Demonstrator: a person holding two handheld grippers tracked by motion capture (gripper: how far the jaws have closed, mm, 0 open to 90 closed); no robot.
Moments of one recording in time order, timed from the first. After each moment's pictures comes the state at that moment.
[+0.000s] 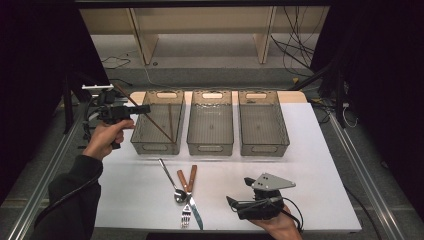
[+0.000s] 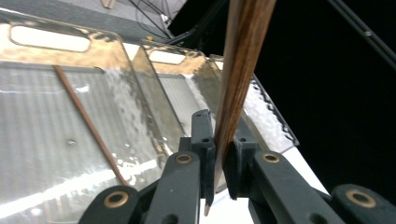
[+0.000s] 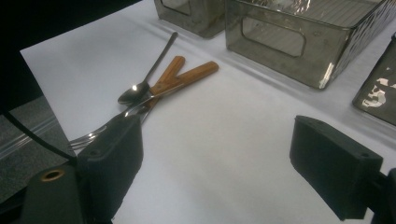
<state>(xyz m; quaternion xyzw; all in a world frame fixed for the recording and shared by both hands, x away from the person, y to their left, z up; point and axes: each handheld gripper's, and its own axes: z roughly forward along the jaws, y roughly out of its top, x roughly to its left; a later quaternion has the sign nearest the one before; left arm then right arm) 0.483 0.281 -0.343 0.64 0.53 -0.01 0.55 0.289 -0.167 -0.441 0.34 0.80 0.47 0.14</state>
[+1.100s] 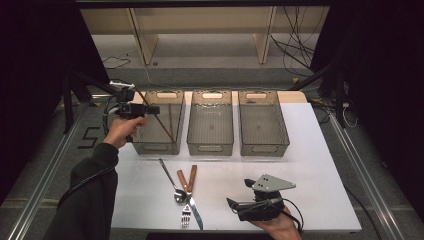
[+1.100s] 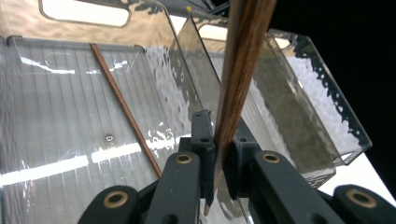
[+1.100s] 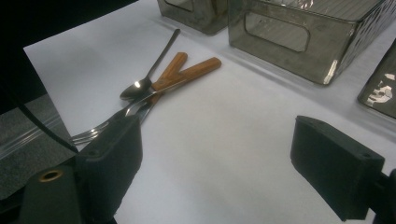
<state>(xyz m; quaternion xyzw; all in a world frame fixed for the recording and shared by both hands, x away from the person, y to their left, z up) 0.529 0.252 -0.376 0.68 0.57 0.01 0.46 0.288 -0.168 -0.445 0.34 0.81 0.47 0.13</state>
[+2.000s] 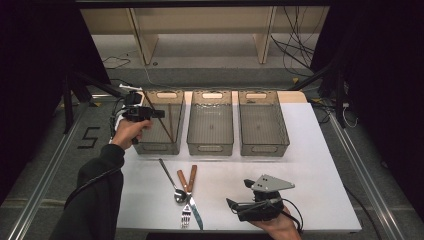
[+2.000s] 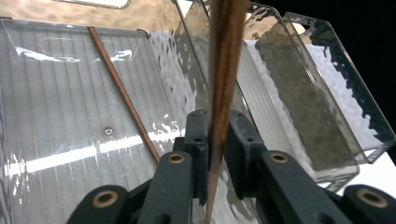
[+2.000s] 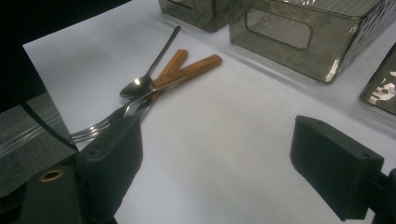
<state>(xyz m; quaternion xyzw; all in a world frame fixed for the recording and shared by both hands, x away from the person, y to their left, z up) 0.535 0.237 -0.391 0.68 0.58 0.02 0.44 0.289 -0.167 -0.447 0.34 0.81 0.47 0.13</state>
